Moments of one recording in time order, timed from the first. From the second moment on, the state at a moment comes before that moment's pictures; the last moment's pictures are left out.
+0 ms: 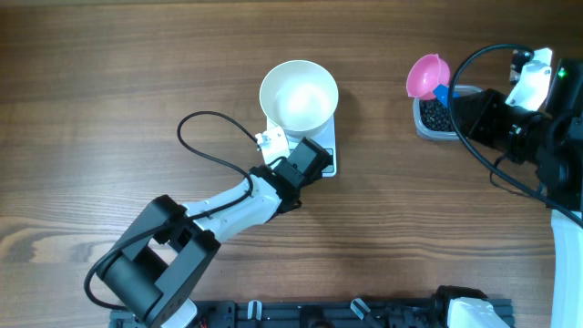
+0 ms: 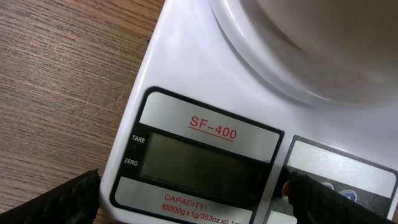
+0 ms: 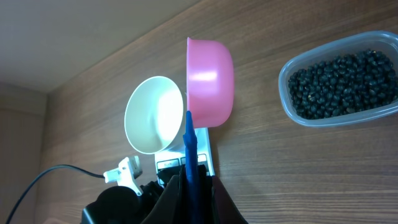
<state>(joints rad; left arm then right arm) -0.75 1.75 0.87 -0.24 -0.37 -1.02 -0.11 1.19 1.47 -1.10 -0.41 0.36</state>
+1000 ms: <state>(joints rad) -0.74 1.77 0.87 -0.20 -0.36 -0.96 -0.11 1.19 1.47 -1.09 -0.40 0.36</state>
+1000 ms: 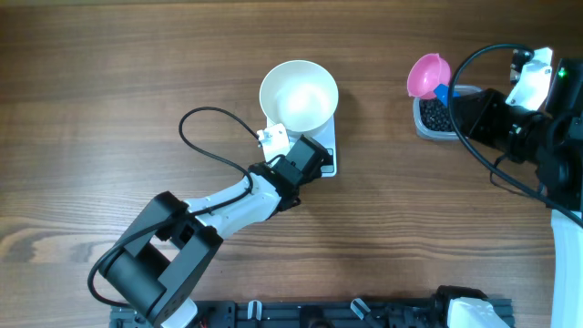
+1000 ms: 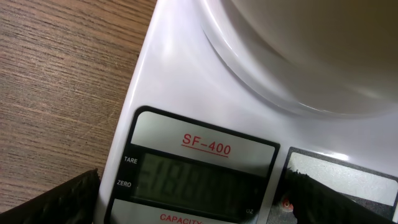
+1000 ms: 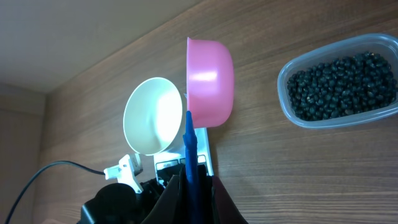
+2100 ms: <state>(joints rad) -0.72 1.77 0.88 -0.22 -0.31 -0.93 -0.11 1.20 1.47 -1.10 -0.40 0.33</state>
